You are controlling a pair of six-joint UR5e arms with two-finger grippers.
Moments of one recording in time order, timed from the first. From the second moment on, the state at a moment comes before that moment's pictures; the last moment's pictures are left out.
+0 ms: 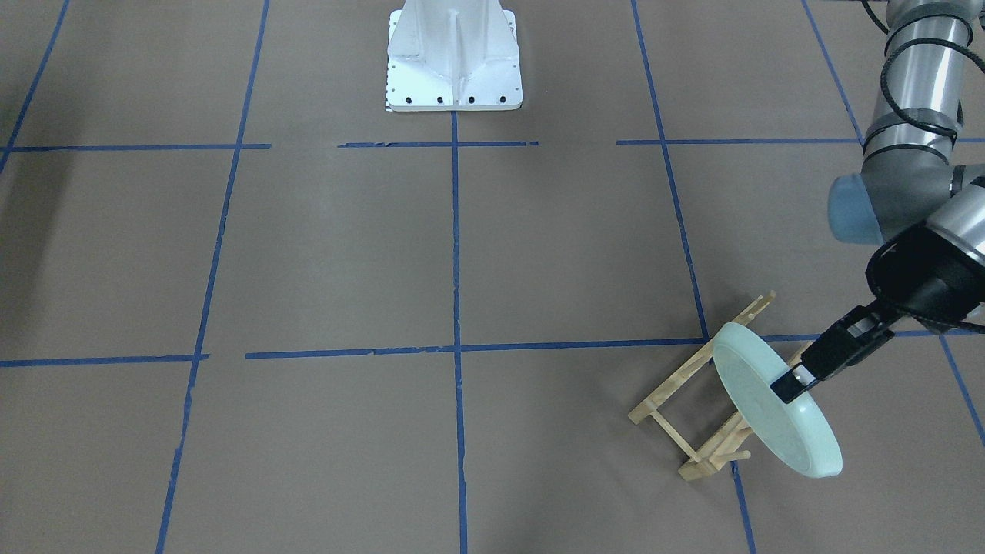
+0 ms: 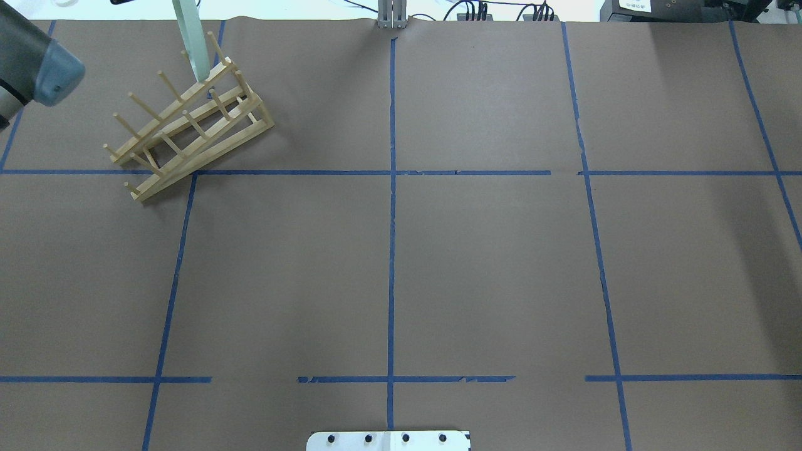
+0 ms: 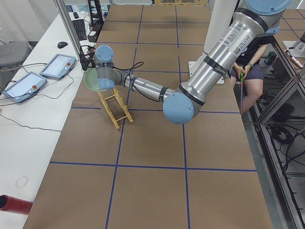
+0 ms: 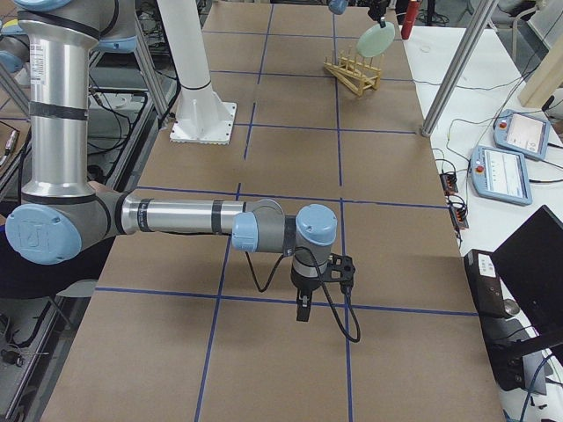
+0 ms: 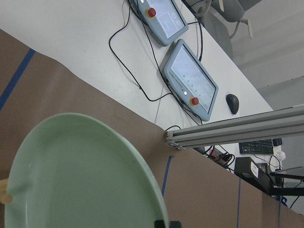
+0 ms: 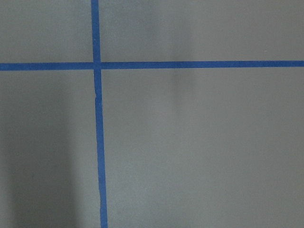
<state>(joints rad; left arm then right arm) -1.23 -2.21 -1.25 -2.74 -2.34 -1.70 1.55 -1.66 1.68 -1.60 2.19 0.06</state>
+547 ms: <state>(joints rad) -1.27 -2.21 -1.45 -2.61 -2.42 -1.74 1.55 -1.66 1.68 -1.60 2.19 0.06</state>
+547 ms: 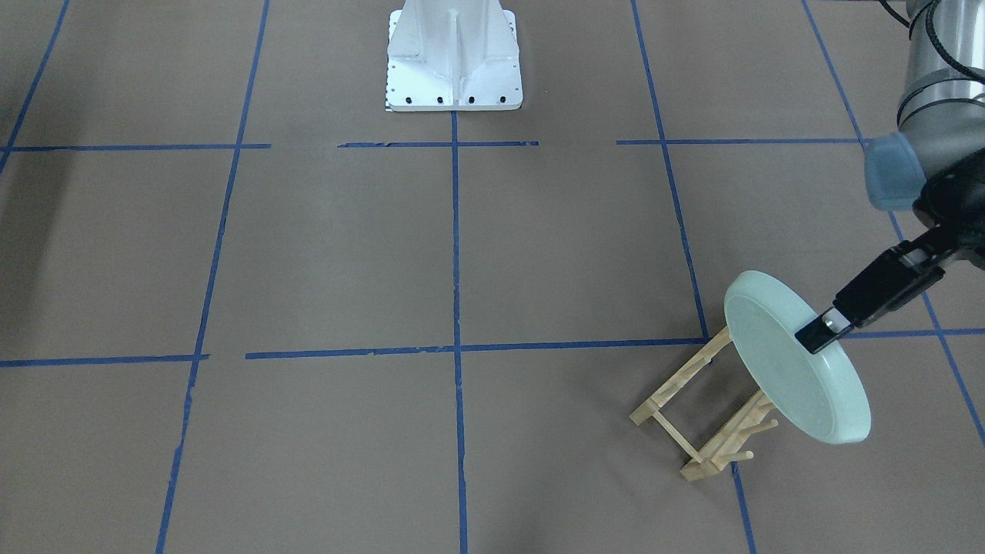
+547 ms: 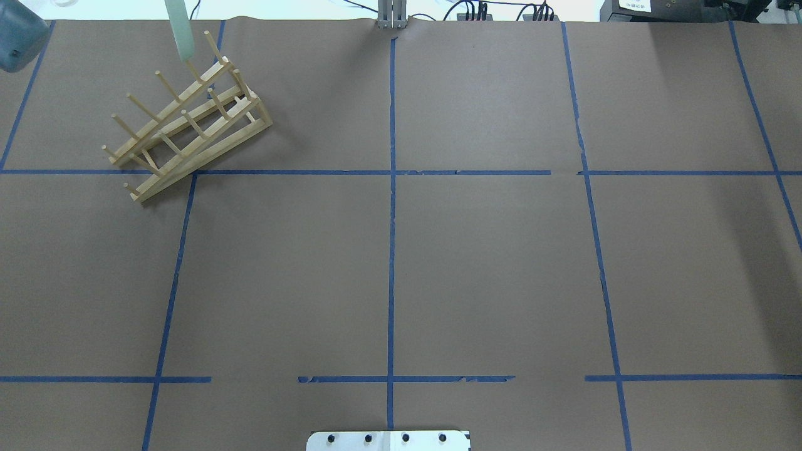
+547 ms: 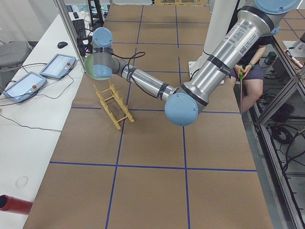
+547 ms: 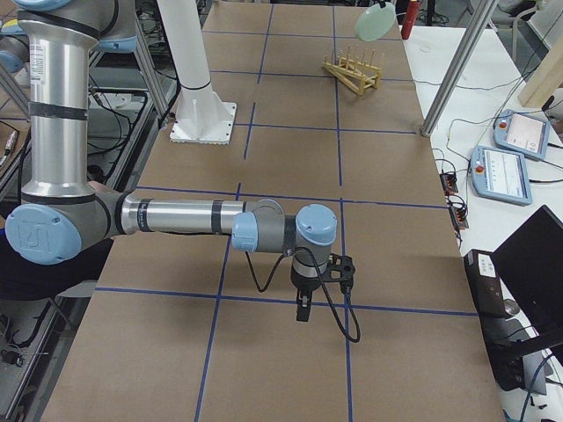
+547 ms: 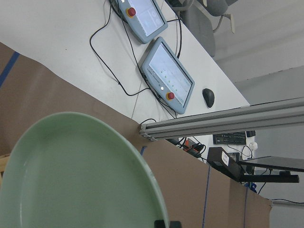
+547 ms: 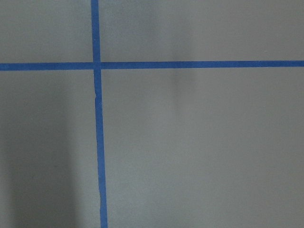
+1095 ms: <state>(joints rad) -1.20 -2.21 -1.83 -2.13 -2.39 -1.55 1.55 -1.66 1.68 -1.60 2.19 0.06</state>
